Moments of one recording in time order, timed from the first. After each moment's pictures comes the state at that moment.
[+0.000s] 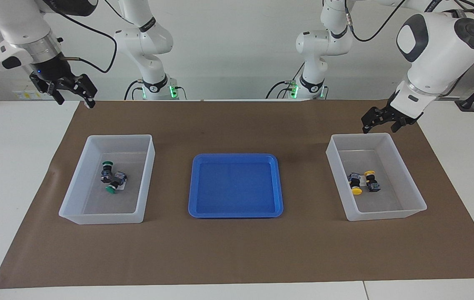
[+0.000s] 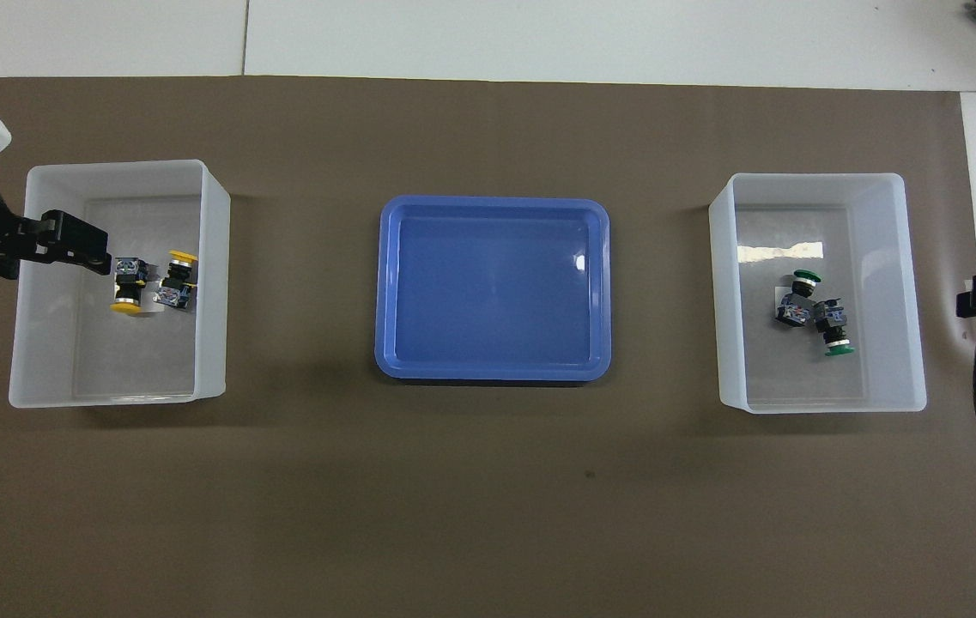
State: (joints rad) left arm -0.06 0.11 0.02 -1.55 -0.02 1.58 -0.02; right arm 0.02 -0.10 -0.13 -1.67 -0.01 1.57 0.07
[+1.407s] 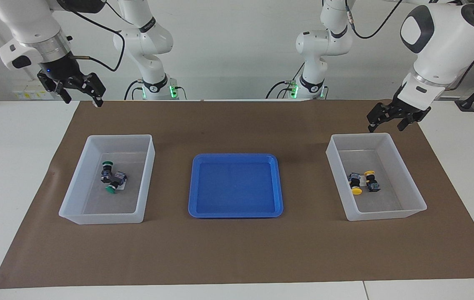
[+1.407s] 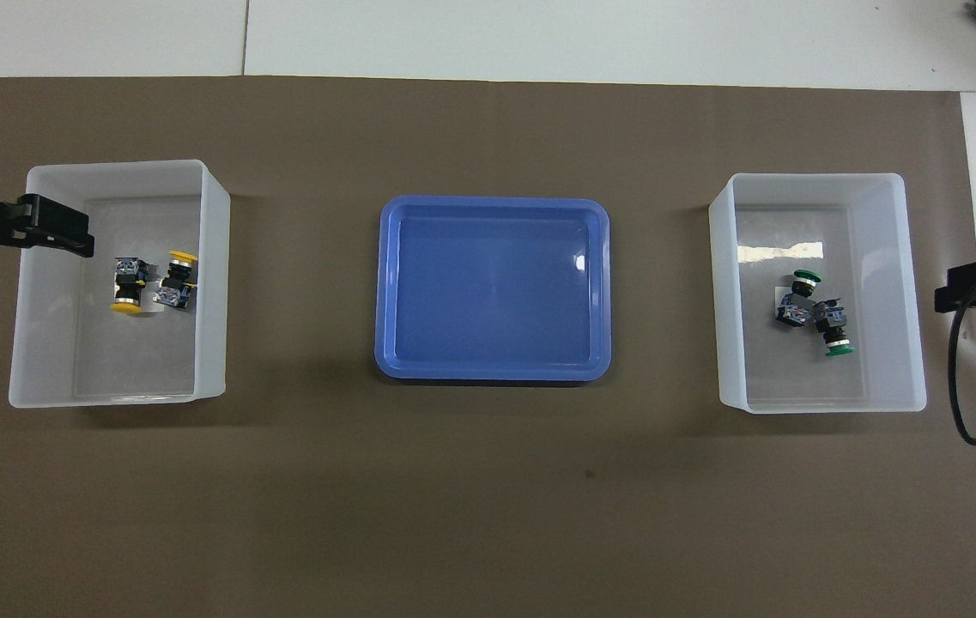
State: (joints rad) left arm -0.06 0.10 0.03 -1.52 -0.02 1.61 -0.02; right arm 0.02 -0.07 -0.09 -1.61 -0.01 1.52 0.09
